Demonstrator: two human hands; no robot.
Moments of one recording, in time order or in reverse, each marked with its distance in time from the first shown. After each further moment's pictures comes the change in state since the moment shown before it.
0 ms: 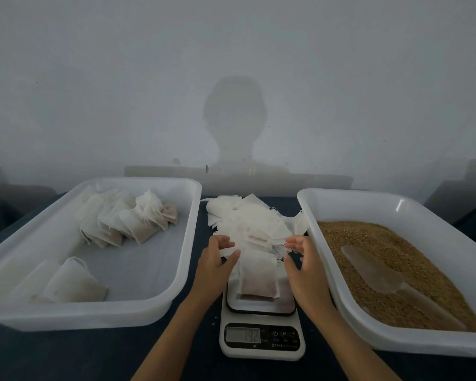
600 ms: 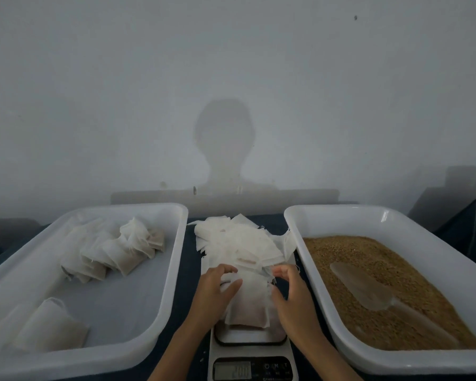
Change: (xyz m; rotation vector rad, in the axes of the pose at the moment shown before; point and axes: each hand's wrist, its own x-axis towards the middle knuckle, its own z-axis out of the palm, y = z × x) left_hand 0.015 0.000 0.013 0.207 -0.121 0.039; right_hand -0.005 0.001 -0.001 -0.021 -0.076 0.074
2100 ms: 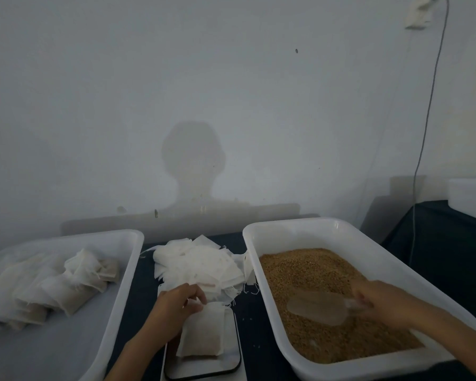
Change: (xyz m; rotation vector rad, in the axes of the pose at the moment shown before) left_hand 0.024 0.027 -0.011 0.400 -0.250 0.137; right_hand 0.030 0.032 -0.237 -1.038 -0.539 0.201
